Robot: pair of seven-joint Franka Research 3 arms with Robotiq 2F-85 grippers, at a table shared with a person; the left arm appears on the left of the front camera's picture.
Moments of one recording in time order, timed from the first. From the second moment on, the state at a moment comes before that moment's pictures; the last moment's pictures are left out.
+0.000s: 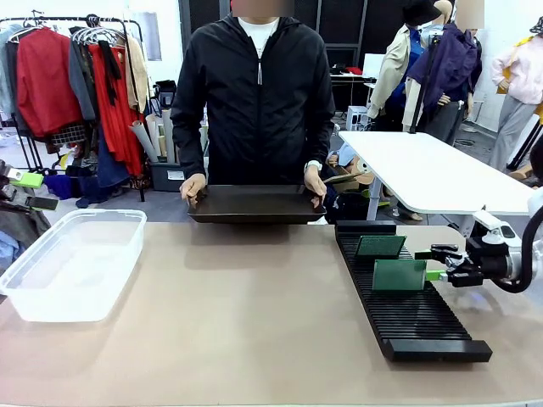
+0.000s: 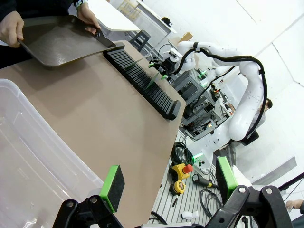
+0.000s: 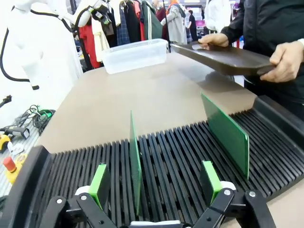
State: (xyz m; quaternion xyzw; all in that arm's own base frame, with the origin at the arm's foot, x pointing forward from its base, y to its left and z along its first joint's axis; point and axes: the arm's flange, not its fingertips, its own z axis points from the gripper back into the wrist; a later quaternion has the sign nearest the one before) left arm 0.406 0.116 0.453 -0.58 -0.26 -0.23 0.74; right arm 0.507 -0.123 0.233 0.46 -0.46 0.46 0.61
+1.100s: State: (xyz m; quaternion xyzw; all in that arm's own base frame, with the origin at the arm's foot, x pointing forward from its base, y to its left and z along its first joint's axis) left arm 0.406 0.116 0.453 -0.58 -0.26 -0.23 0.74; right arm 0.364 -0.092 0.411 0.57 -0.28 0.22 0.74
